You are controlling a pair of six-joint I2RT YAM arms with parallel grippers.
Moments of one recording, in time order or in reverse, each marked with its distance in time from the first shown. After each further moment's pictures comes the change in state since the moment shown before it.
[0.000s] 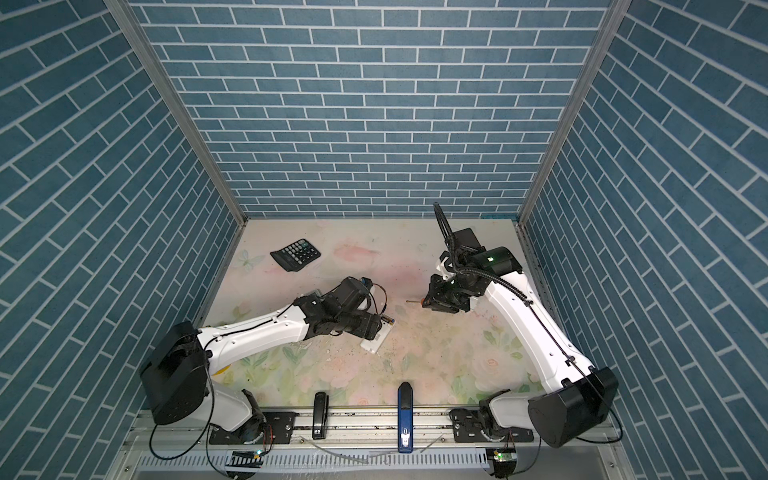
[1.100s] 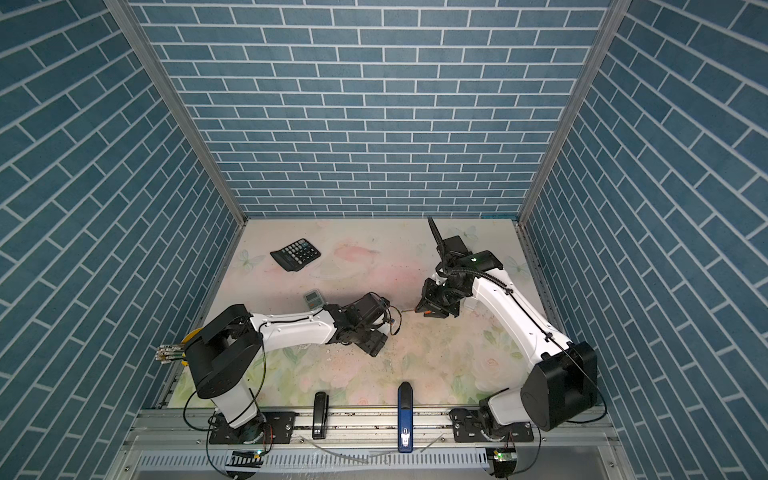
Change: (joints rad) left arm -0.054 0.209 -0.013 0.084 -0.031 0.179; right arm -0.003 0.082 -0.141 0.141 -0.080 0.136
